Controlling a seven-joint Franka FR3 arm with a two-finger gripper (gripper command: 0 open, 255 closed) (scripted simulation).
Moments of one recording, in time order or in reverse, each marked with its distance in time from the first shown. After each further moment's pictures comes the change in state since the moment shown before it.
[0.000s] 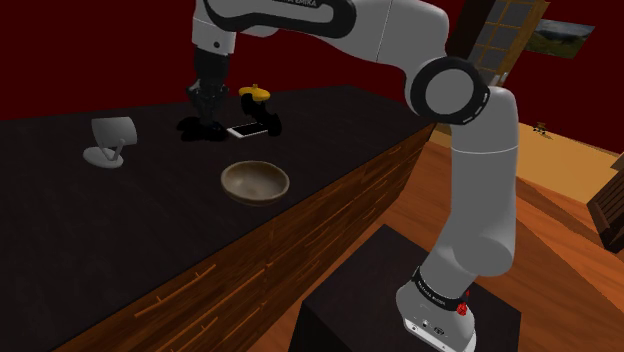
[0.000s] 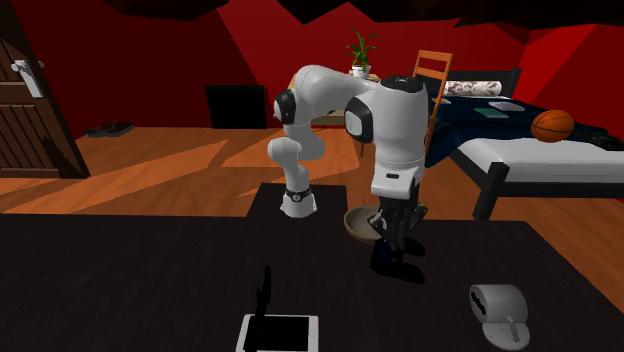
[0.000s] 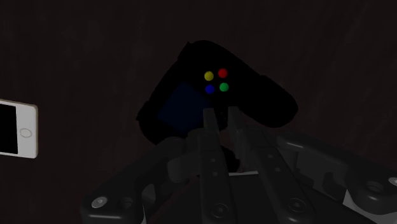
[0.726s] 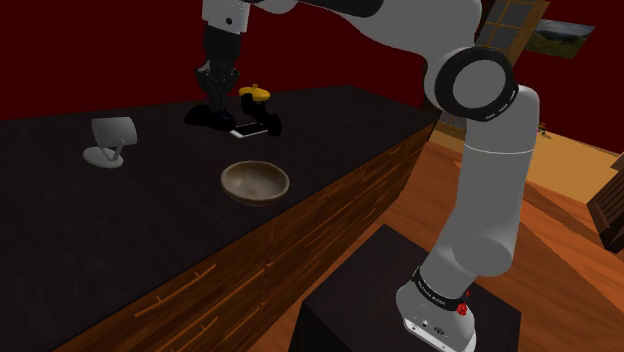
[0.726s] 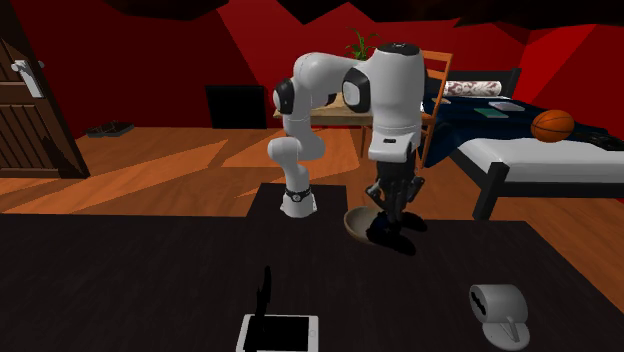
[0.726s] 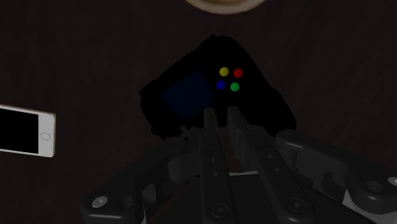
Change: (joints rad) arm -0.012 -0.121 0.012 -0.053 0.028 -0.065 0.010
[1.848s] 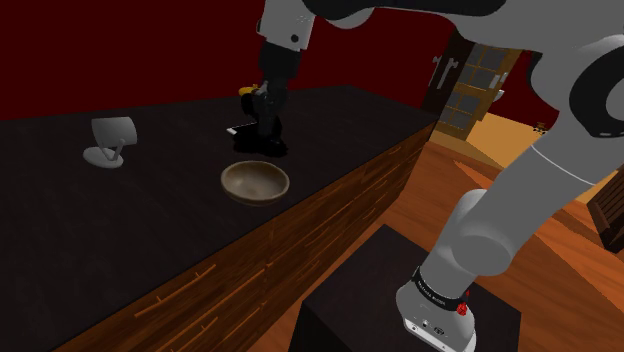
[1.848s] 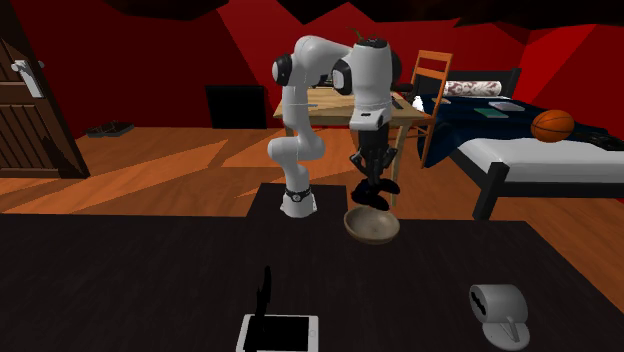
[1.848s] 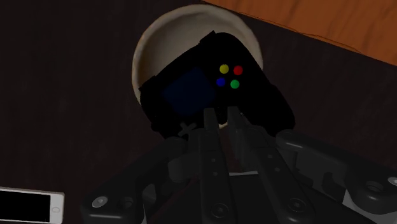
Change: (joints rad) arm -0.027 -0.538 0.004 -0.646 0.160 0.128 -0.031
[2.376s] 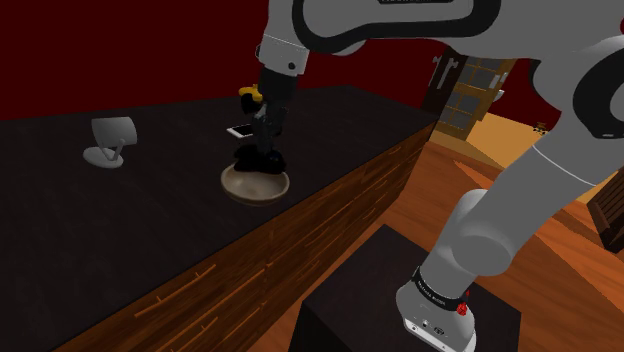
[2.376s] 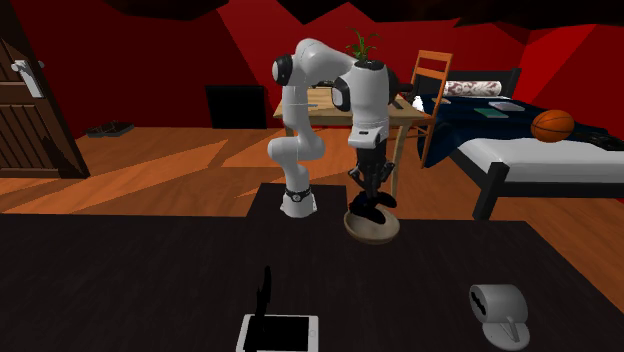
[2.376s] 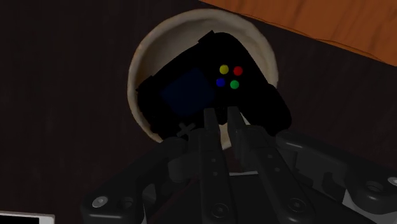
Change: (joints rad) arm 0.003 -0.010 0.004 -0.121 0.008 0.110 -0.013
